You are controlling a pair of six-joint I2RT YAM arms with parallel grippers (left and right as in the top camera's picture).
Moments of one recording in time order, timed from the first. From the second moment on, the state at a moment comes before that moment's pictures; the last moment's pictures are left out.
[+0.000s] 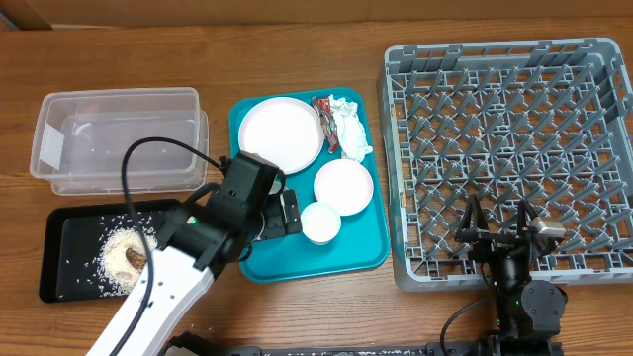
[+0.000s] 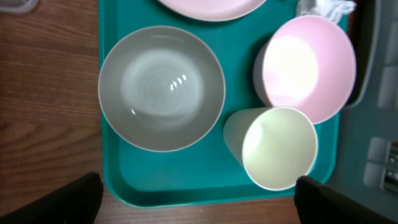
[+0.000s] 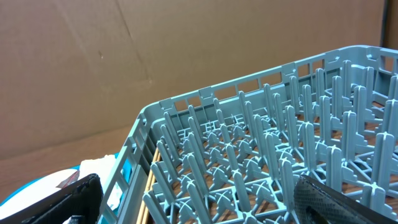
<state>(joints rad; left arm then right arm) -0.49 1.19 1.03 -0.99 -0.05 -0.68 -0.03 0.01 0.02 -0.04 -0.02 0.29</state>
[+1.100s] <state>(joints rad) -0.49 1.20 1.21 -0.98 -0.04 -0.75 -0.03 0.01 0.02 -0.04 -0.02 0.29</state>
